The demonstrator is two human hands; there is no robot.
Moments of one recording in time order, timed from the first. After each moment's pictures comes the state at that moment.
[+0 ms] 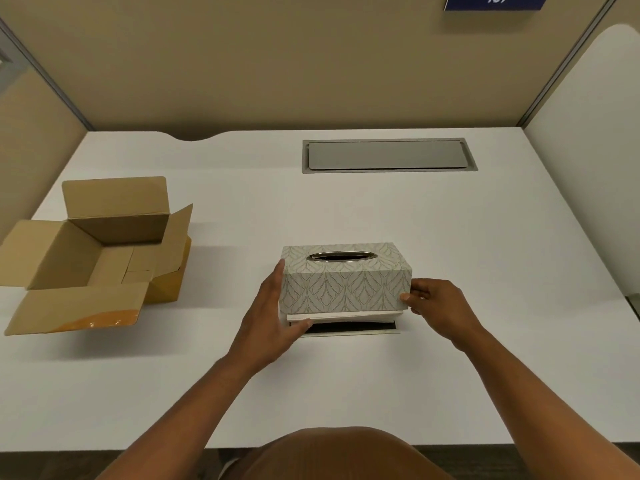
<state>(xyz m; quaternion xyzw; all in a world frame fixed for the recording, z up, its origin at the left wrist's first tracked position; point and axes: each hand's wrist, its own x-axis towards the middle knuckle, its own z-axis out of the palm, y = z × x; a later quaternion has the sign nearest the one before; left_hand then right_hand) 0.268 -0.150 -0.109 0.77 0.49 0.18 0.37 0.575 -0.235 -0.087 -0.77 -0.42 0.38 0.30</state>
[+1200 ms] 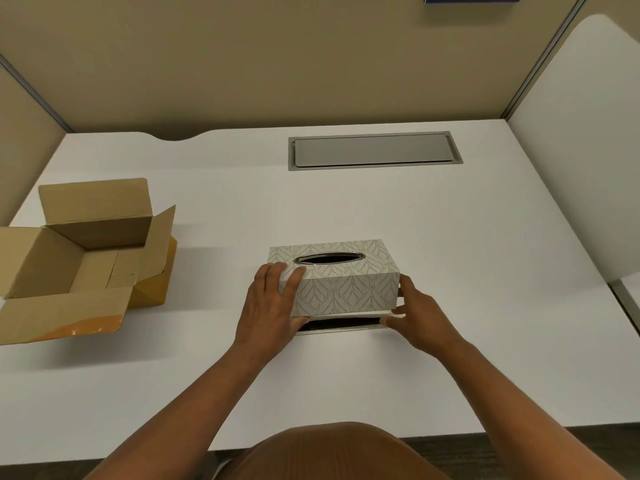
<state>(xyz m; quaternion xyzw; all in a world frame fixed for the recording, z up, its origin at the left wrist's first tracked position) 0.296 -0.143 -0.120 0.89 0.45 0.11 0.06 0.559 -0.251 -0.103 -0.76 -0.49 0.36 0.21</state>
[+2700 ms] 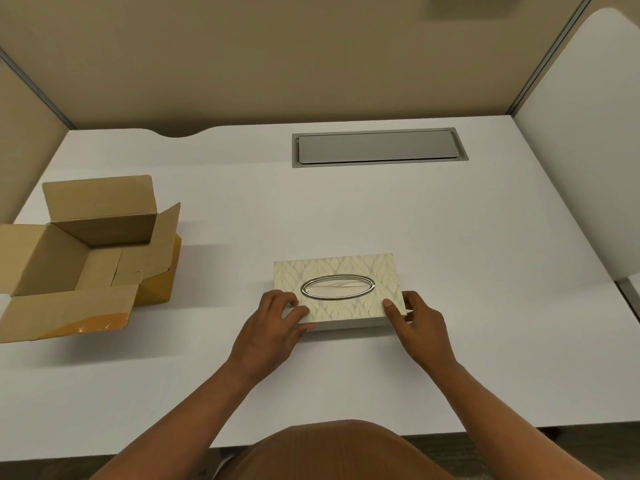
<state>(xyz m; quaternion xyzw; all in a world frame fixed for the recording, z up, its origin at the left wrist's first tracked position) 0.269 -0.158 -0.141 0.92 0.35 0.19 0.08 0.535 -0.269 -0.138 -0.81 -0.41 0.27 0.33</state>
